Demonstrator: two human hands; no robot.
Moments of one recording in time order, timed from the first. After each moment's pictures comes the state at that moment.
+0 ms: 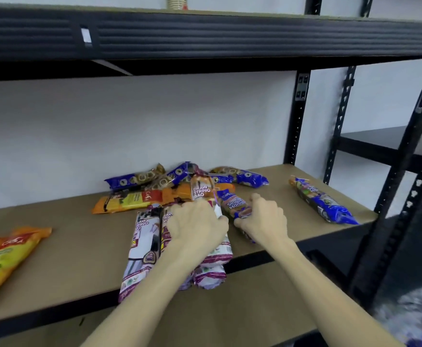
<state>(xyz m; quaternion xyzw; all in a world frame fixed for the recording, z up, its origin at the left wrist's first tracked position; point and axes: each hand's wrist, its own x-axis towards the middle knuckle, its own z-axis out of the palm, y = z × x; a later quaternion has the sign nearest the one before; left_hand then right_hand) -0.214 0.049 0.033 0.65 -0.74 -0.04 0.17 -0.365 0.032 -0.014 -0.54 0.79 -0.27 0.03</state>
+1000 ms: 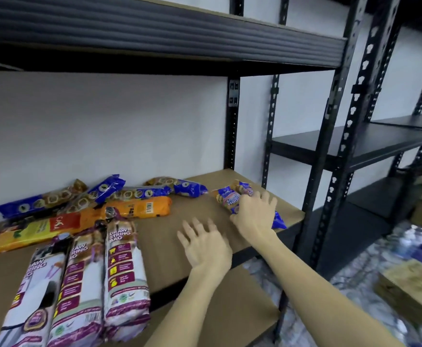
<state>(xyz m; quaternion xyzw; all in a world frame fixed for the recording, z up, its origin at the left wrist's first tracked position) -0.379 0.018 -0.059 0.58 -0.81 -0.07 0.08 -0.494 0.017 -0.025 -0.45 0.87 -0.15 -0.14</state>
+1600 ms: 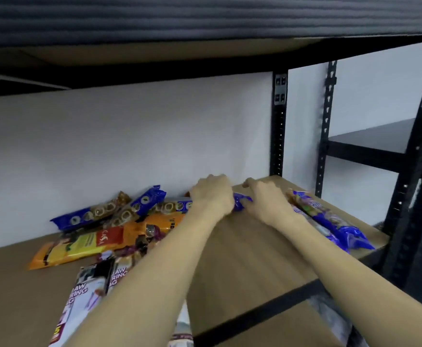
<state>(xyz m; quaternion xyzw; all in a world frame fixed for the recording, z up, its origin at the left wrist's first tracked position) -0.350 -0.091 0.063 0.55 -0.83 0.03 0.09 -0.482 -0.077 0.008 -0.62 0.74 -0.26 -0.05</state>
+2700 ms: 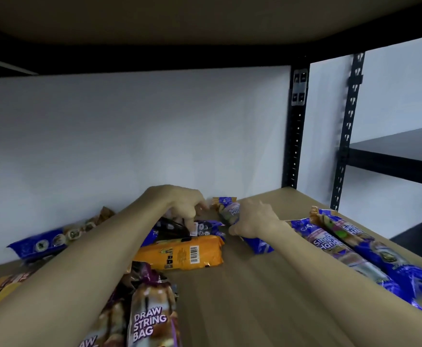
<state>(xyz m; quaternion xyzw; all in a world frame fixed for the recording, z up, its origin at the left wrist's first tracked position) -0.305 -0.272 0.049 0.43 -0.88 -0.12 -0.18 -0.460 -0.175 -0.005 -0.60 0.79 -0.13 0.08</state>
